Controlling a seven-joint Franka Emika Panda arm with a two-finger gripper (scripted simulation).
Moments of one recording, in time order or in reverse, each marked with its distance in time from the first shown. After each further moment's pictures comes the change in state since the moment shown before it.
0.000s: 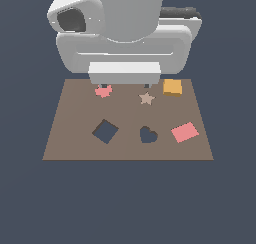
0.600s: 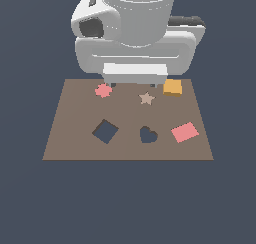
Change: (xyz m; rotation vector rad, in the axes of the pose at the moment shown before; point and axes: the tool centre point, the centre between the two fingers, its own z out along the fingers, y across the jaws) arm -0.015 -0.017 0.015 0.000 -0.005 0.018
